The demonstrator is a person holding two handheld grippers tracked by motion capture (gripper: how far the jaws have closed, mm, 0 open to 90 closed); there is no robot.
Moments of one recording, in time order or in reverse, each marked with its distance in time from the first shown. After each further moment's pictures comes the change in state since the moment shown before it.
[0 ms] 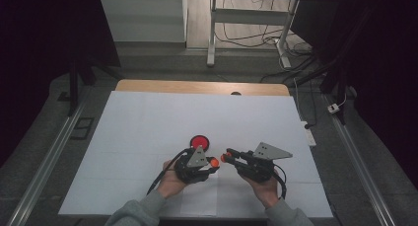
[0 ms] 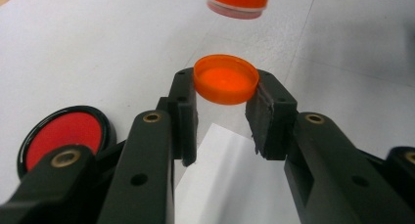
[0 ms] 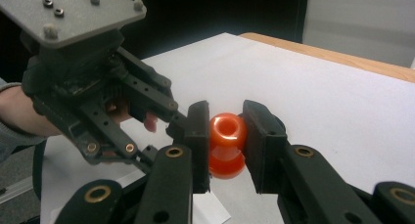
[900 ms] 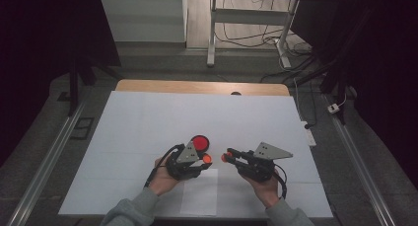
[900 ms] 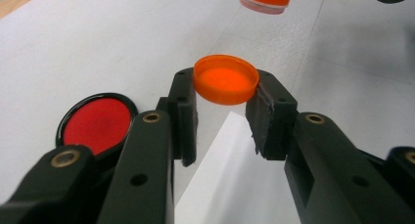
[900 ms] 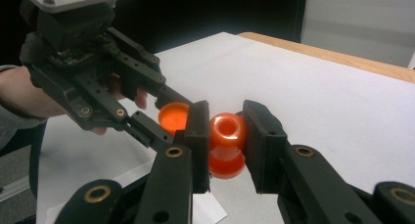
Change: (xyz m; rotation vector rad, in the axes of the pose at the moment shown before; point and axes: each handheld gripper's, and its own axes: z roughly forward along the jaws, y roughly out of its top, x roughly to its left) left arm 0.014 -0.007 -0.020 -0.014 0.014 -0.030; right arm -0.002 -0.001 -0.001 0.003 -0.007 -0.003
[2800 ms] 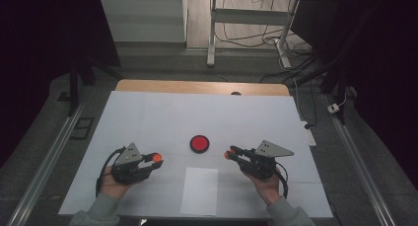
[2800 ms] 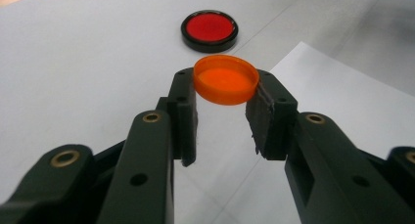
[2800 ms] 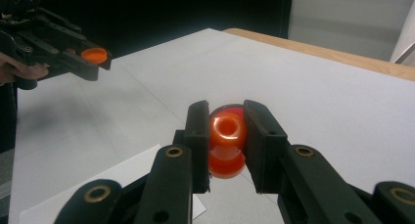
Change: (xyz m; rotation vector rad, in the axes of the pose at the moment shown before) left arm 0.034 -0.084 -0.105 -0.022 0.152 -0.223; right arm -0.011 -0.004 0.001 0.007 -0.046 0.009
